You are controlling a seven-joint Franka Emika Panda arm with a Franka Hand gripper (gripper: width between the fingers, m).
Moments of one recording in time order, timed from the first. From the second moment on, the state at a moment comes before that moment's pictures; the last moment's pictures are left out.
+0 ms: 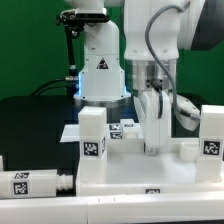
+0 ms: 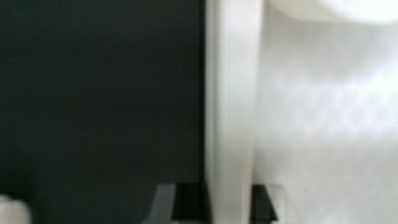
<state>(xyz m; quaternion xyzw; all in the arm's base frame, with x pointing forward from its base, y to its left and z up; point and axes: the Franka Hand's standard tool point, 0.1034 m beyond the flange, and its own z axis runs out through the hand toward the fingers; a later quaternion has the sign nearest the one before) 0.511 0.051 0.027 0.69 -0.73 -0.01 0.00</state>
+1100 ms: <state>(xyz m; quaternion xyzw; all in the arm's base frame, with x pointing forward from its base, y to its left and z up) 0.527 0.046 0.072 0.98 -0.18 0.03 0.01</state>
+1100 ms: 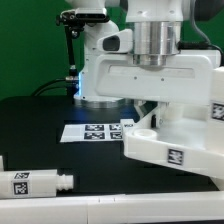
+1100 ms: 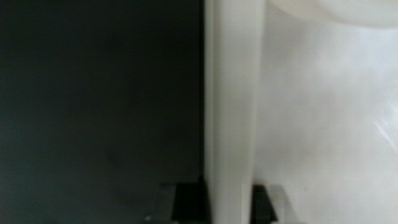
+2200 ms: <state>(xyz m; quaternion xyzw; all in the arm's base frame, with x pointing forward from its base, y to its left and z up) 0.564 -0.004 0.069 0.95 0.30 0.02 0.04</state>
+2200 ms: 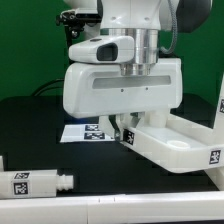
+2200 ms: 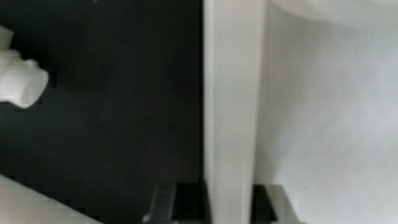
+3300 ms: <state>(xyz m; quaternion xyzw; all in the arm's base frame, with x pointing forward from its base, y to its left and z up) 0.639 -0.008 0.055 0.73 0.68 0.00 0.04</state>
